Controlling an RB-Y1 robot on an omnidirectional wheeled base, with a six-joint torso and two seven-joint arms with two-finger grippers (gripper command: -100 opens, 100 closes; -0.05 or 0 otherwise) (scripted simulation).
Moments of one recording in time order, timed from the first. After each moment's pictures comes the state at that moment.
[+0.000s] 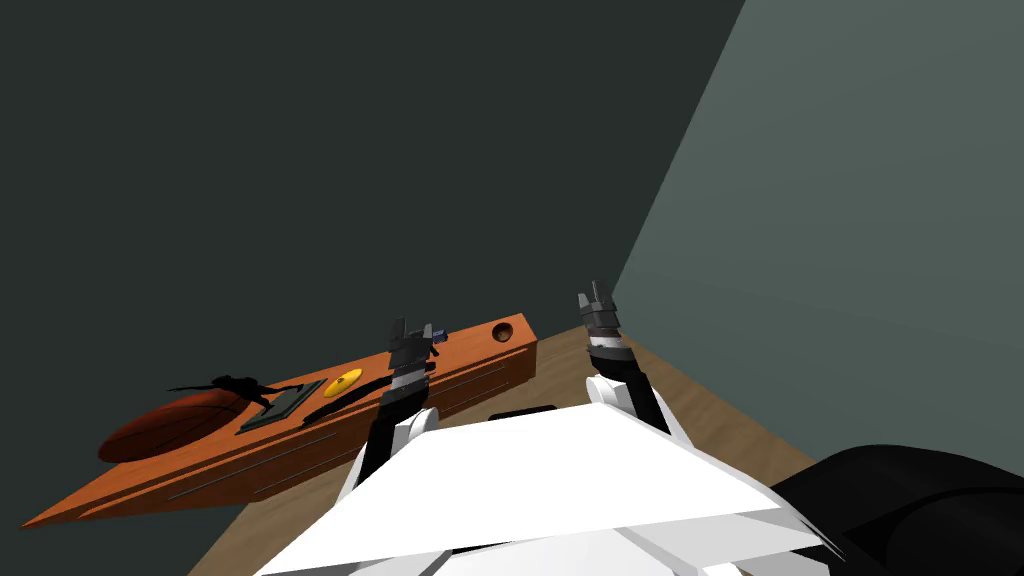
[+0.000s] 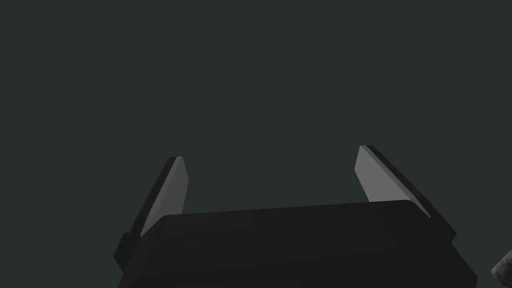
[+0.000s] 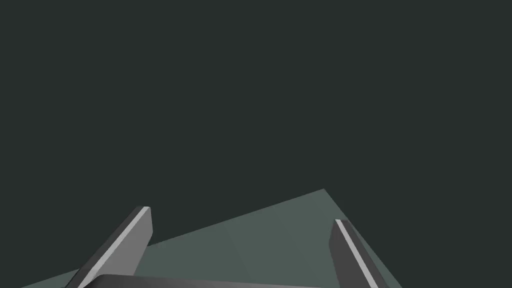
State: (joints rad) left arm 0.54 0.02 0.06 -2.24 0.08 -0.42 0.08; right arm 0.54 0.04 0.05 -2.39 0.03 -0.36 0.10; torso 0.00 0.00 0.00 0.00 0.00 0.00
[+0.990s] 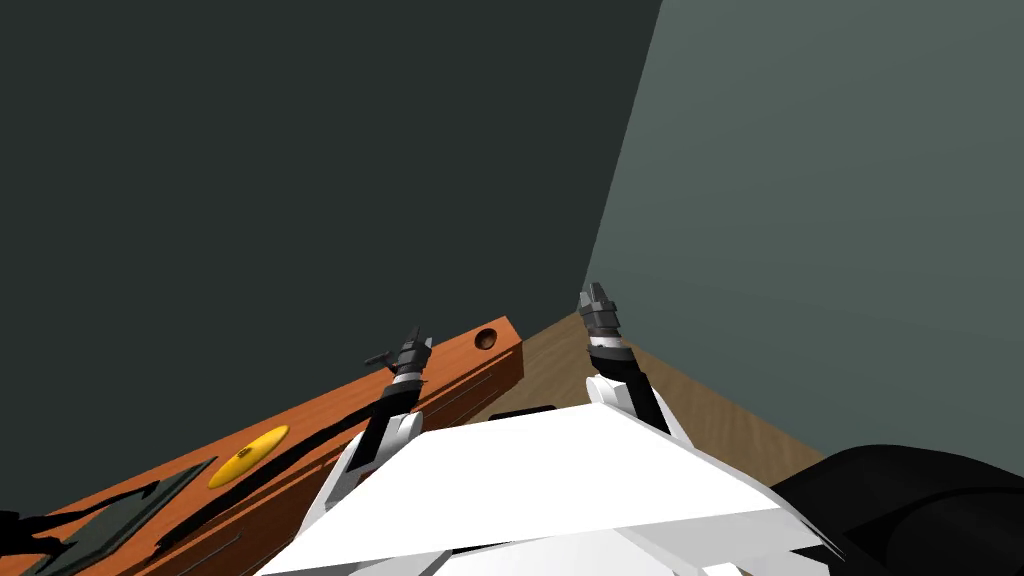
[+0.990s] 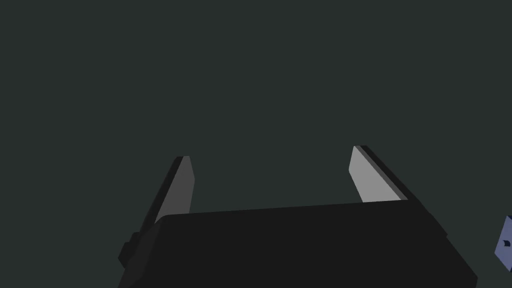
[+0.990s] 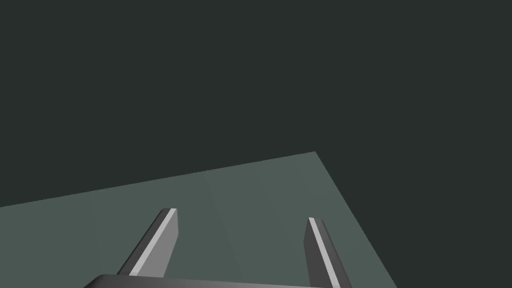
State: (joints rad) left arm 0.49 0.19 0.16 -2.07 0.08 -0.19 0.10; right arm 0.54 0.04 0.05 -2.39 0.03 -0.36 0.10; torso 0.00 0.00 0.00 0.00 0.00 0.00
